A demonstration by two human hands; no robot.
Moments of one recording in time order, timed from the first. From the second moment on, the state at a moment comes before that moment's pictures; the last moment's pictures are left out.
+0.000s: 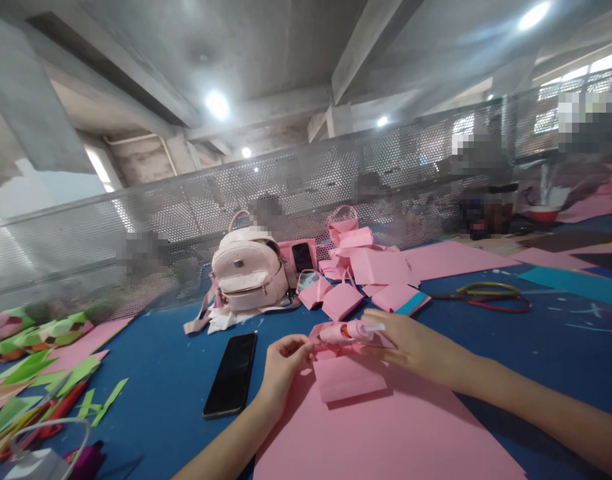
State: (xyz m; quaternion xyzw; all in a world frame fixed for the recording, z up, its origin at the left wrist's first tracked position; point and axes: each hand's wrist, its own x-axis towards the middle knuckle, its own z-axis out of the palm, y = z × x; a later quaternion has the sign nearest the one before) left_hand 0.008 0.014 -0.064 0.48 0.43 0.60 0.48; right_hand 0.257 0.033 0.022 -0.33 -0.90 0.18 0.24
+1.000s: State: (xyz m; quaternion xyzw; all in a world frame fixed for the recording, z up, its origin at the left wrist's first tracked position) left_hand 0.009 0.014 -0.062 0.46 0.44 0.60 0.48; right_hand 0.258 0.034 0.024 -0.29 -0.89 0.26 0.25
